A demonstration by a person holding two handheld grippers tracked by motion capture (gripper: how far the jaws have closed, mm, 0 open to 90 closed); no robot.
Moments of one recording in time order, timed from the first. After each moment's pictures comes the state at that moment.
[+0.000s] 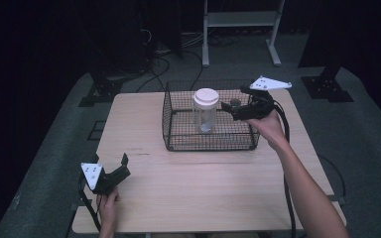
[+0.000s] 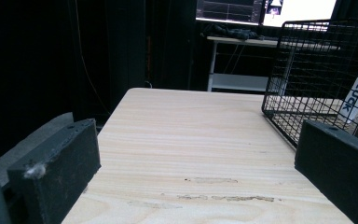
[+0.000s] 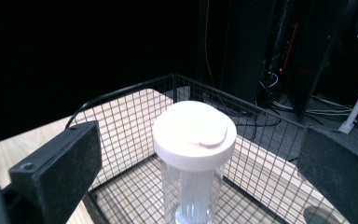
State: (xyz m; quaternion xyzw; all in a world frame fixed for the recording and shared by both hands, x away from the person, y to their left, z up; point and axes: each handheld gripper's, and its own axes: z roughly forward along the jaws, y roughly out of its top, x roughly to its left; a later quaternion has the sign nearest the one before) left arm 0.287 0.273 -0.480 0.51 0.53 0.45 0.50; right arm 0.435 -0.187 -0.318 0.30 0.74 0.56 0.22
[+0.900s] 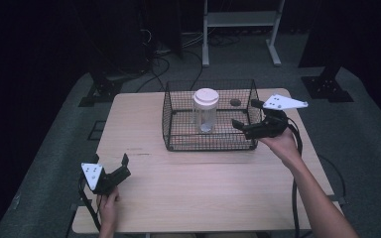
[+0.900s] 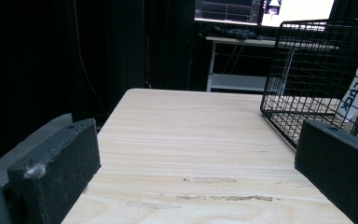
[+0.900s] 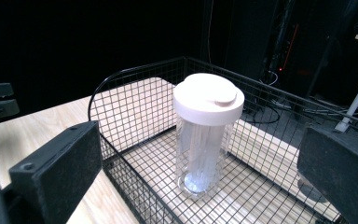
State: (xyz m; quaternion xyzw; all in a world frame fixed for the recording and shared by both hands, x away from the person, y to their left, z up) left arm 0.287 0.273 -0.480 0.51 0.53 0.45 0.50; right arm 0.386 -0.212 -0.329 0.29 0.75 0.56 0.23
